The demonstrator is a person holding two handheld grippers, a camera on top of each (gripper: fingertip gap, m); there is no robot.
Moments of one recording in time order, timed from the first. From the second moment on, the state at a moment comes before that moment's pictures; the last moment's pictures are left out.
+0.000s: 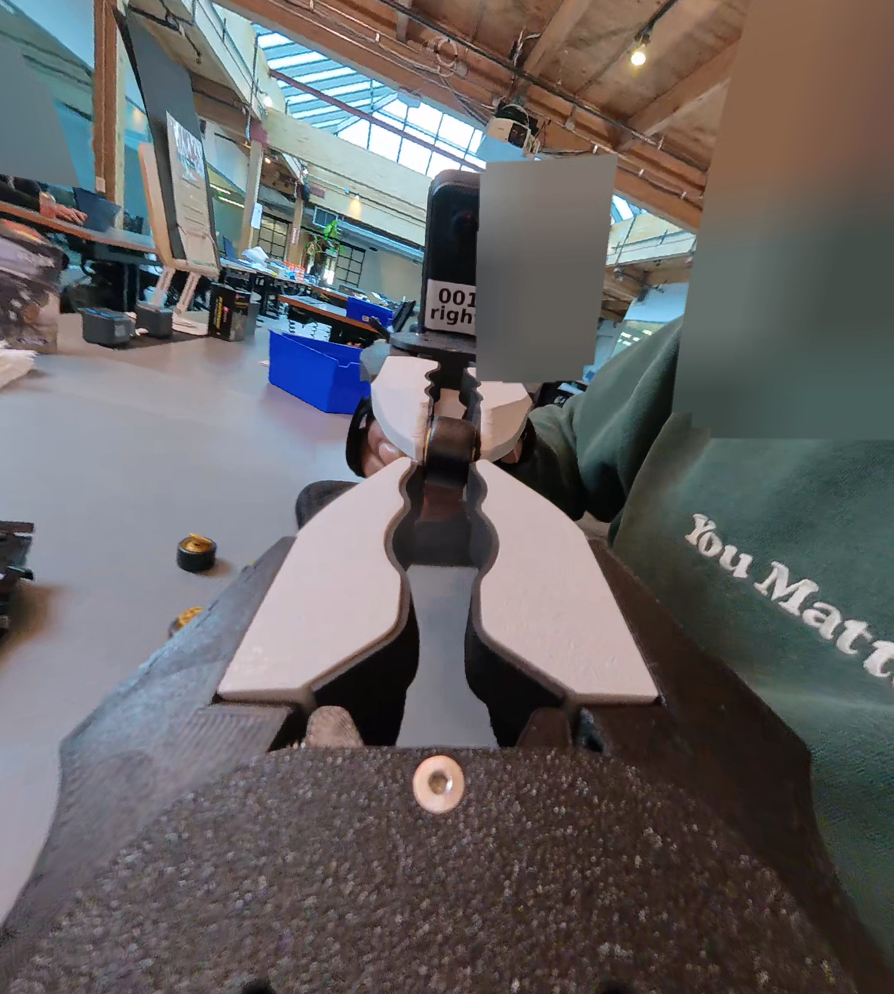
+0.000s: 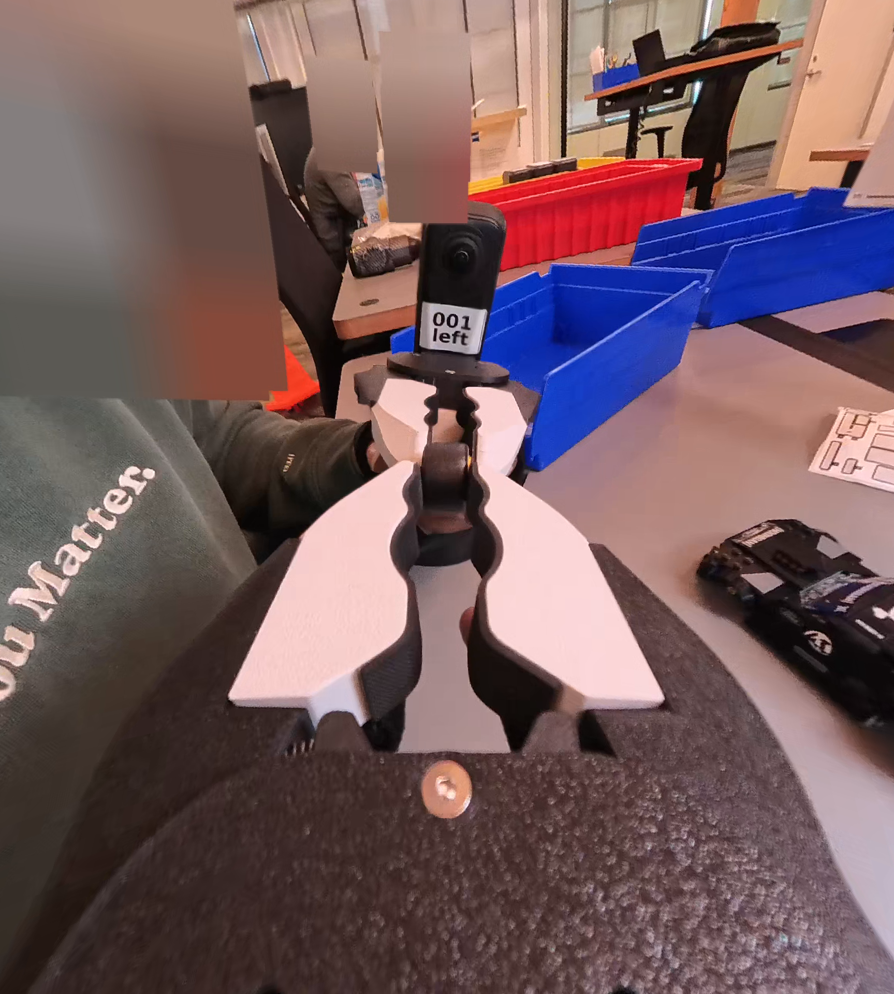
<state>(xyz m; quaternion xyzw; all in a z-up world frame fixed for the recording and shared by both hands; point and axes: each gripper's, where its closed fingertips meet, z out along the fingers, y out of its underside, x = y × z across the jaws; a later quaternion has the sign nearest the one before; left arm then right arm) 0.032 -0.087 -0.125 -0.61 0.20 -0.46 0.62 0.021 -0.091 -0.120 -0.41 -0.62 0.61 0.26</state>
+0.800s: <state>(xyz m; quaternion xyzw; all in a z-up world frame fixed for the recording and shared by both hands) 0.017 -0.066 -0.142 -0.62 0.06 -0.57 0.54 0.012 -0.070 -0.138 -0.48 -0.54 0.67 0.17</state>
